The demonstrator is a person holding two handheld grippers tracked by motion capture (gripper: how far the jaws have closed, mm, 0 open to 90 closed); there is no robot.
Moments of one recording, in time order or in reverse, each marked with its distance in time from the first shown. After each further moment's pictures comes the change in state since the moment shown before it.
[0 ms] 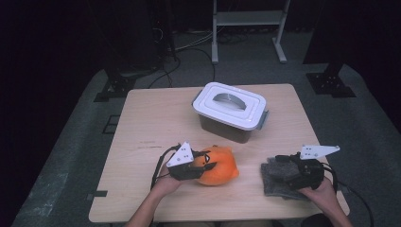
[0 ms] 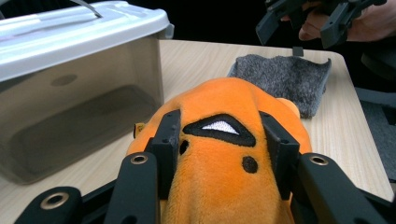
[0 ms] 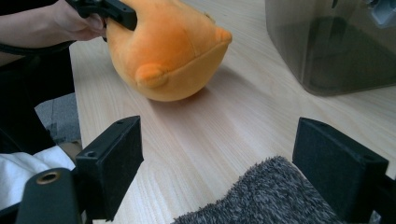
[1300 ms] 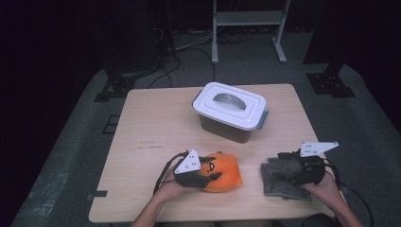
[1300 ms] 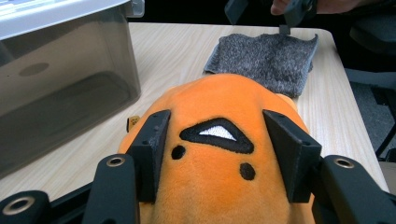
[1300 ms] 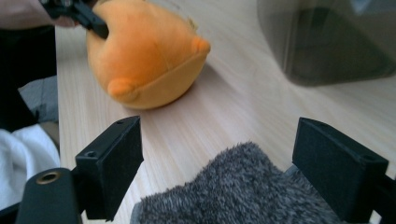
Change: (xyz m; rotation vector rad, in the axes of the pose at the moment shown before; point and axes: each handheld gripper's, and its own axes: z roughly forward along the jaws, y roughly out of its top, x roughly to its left) left arm -0.015 -0.010 0.013 0.053 -0.042 0.030; right arm -0.022 -0.005 0.002 0.068 0.000 -0.056
